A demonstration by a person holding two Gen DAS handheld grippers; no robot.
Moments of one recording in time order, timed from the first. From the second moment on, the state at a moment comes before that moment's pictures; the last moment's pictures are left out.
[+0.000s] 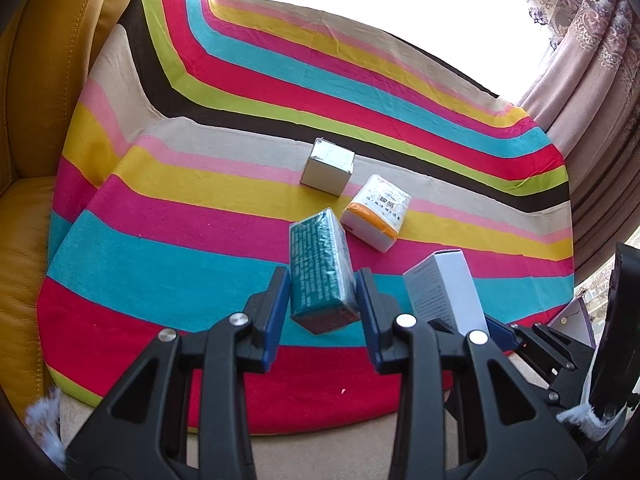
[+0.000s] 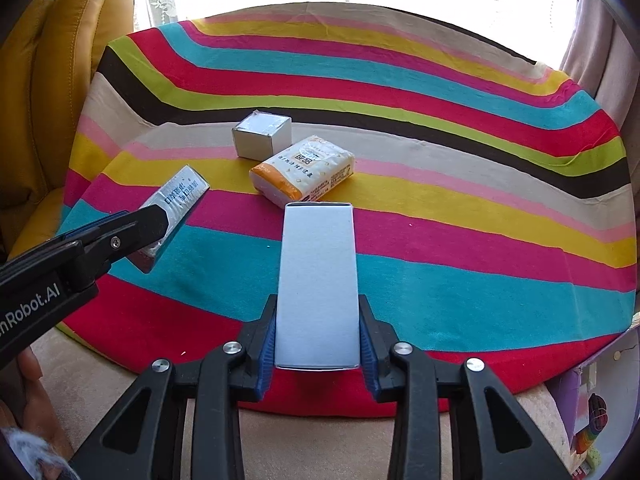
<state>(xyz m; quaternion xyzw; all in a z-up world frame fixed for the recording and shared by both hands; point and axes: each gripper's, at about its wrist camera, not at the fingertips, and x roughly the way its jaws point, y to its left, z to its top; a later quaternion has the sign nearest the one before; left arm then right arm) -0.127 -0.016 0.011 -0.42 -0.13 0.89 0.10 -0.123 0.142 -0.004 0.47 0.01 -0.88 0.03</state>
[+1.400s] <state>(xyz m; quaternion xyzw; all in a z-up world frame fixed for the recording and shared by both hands) -0.043 0.256 0.034 -0.44 0.00 0.85 0.30 0.041 0.421 0.027 0.36 -0.22 -0.90 -0.13</state>
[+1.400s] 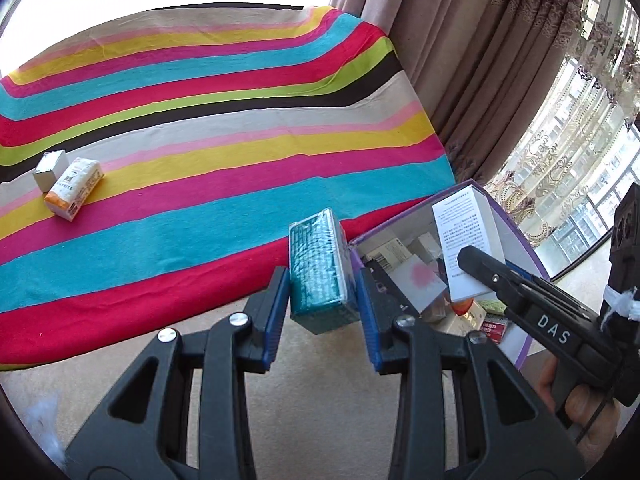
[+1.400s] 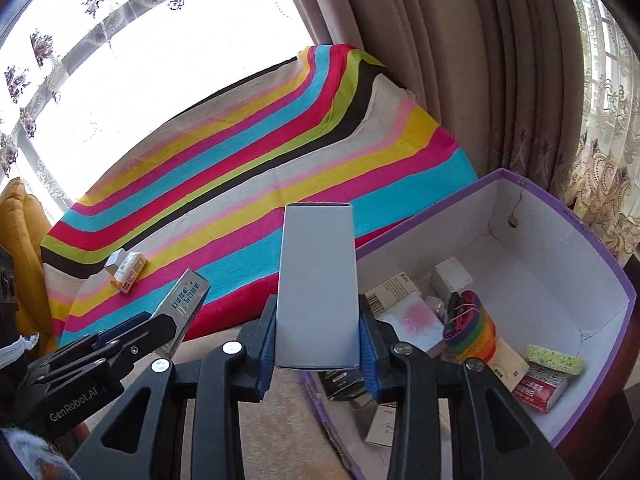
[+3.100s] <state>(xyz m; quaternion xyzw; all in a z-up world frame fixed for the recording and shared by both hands) -0.041 0.269 0.045 -0.43 0.01 0.84 0.34 0.054 0.445 0.045 0.37 -0.20 -0.89 -0.19</state>
